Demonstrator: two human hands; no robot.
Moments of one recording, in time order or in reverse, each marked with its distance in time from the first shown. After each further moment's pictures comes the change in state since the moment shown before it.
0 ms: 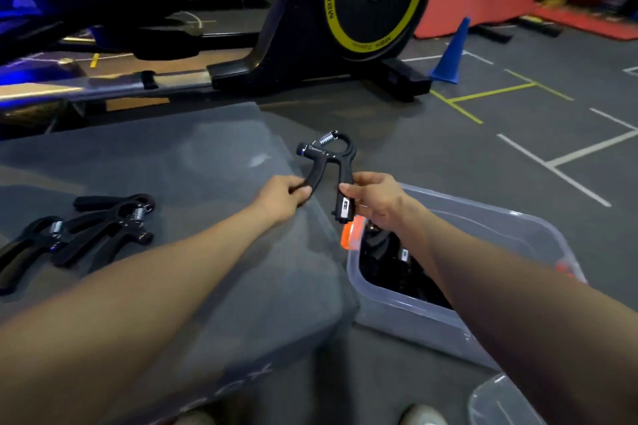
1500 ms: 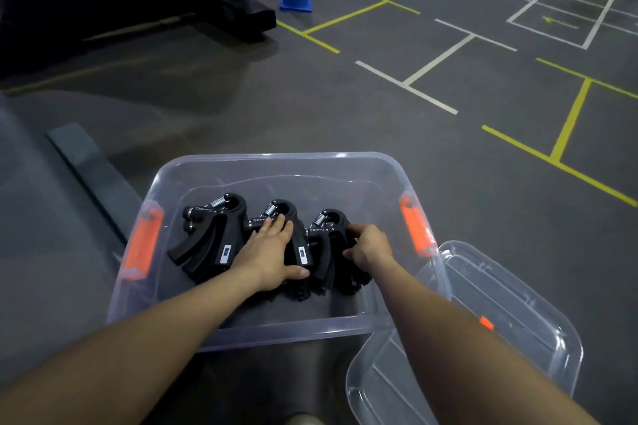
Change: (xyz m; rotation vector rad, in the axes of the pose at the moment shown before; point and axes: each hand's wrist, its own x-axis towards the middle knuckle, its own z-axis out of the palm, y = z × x) left_hand 0.031 0.045 0.301 0.663 -0.618 0.263; right_hand -0.003 0.134 -0.304 -0.703 0.511 0.329
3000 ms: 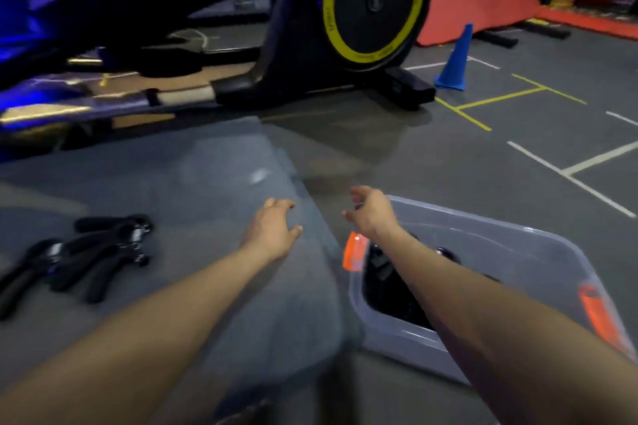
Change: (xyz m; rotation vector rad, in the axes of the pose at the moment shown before) left_hand -0.197 -0.191 -0.124 -0.266 0.586 -0.445; right_hand -0.136 -0.261 0.128 -0.046 -0.137 -0.591
